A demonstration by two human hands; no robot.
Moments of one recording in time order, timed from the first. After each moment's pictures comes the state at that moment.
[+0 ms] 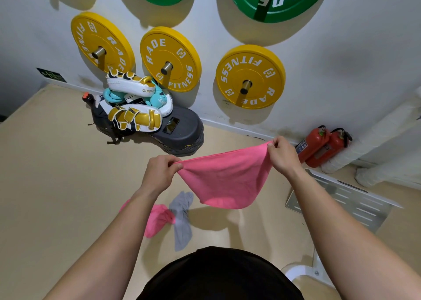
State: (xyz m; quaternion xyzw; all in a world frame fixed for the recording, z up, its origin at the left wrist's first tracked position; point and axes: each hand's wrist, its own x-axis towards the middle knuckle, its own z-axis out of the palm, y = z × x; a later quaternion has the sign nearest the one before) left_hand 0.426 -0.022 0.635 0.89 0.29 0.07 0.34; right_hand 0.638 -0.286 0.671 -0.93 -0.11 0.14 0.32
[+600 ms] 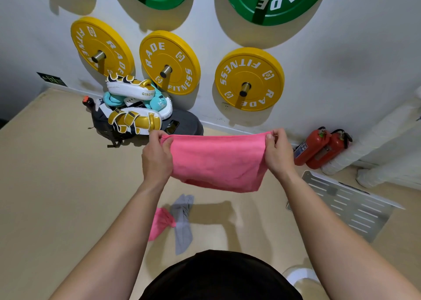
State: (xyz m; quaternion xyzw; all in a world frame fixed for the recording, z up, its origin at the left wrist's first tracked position) left_hand 0.455 -0.034 0.680 0.80 0.38 0.27 0.36; right_hand 0.626 -0.271 0.680 -0.88 -0.12 0.06 0.45
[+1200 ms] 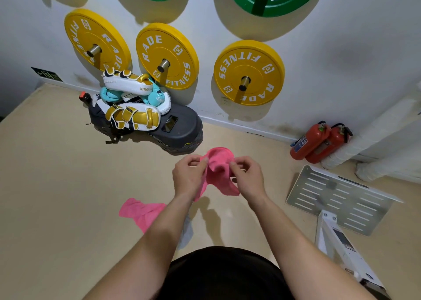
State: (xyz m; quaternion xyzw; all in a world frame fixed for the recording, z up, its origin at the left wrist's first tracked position) left_hand 0.466 -0.101 0.639 0.68 0.44 0.15 0.57; right_hand 0.544 -0.242 0.641 -0.78 -0.03 0.22 0.58
